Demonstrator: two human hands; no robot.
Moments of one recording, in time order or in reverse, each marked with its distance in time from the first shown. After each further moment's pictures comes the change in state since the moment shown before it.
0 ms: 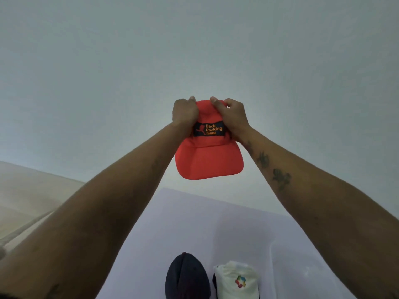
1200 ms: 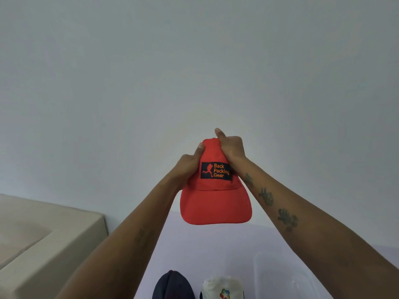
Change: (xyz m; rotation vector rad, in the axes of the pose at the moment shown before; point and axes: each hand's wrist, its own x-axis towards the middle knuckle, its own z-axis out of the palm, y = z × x) left_hand -0.101 -0.015 0.035 0.051 -0.443 -0.166; right_hand -0.056 -0.022 -0.074 -0.046 0.165 0.285
